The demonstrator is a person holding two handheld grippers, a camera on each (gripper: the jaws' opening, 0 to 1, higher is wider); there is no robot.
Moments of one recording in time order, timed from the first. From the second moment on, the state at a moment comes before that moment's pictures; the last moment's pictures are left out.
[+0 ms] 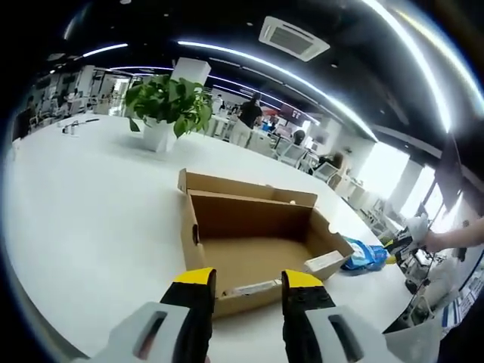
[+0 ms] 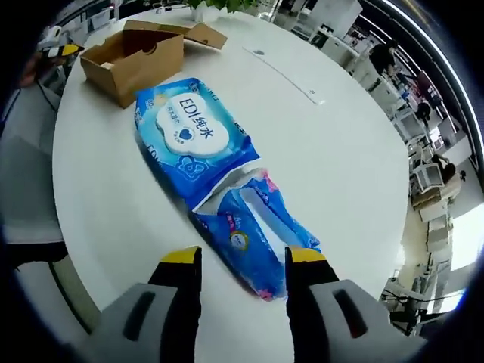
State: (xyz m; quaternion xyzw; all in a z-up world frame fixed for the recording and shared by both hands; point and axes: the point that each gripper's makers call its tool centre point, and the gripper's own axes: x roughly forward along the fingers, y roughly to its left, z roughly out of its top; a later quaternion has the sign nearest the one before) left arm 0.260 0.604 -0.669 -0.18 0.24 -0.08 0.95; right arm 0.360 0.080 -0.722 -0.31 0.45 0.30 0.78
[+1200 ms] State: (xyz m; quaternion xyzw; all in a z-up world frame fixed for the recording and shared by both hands) left arm 0.261 0.588 -0.673 -0.15 0.25 -0.12 0.95; right arm 0.342 0.248 -0.686 -0.11 0.32 0.37 0.86
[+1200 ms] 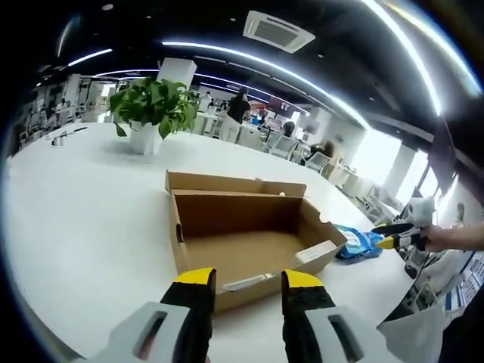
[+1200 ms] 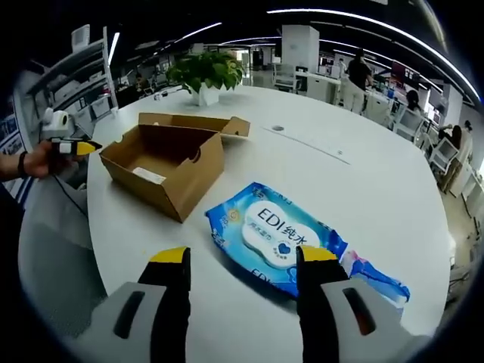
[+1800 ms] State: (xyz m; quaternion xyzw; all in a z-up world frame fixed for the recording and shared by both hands) left arm 0.299 0.544 -0.653 -0.04 0.27 -0.21 0.94; right arm 0.315 0.292 -0.683 -0.09 0.30 0.40 0.86
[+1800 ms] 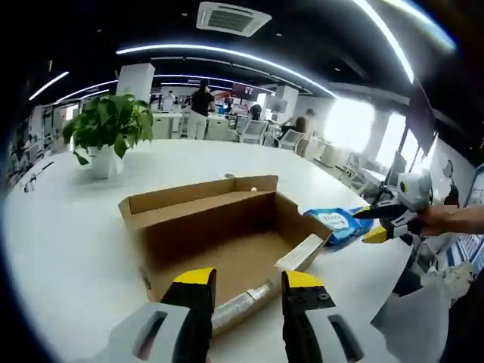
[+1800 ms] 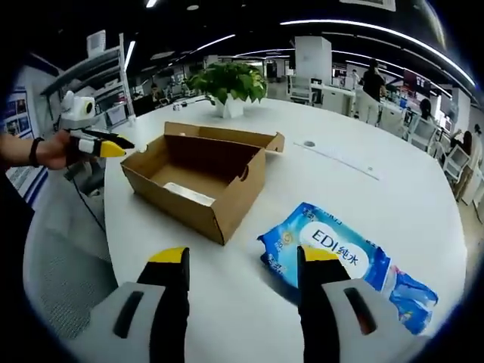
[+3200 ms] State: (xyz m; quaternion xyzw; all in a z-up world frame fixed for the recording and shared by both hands) left arm 0.337 0.486 -0.658 0.06 0.32 -0.36 0.87; right arm 0.305 0.297 -0.661 -0.09 0.26 0.40 0.87
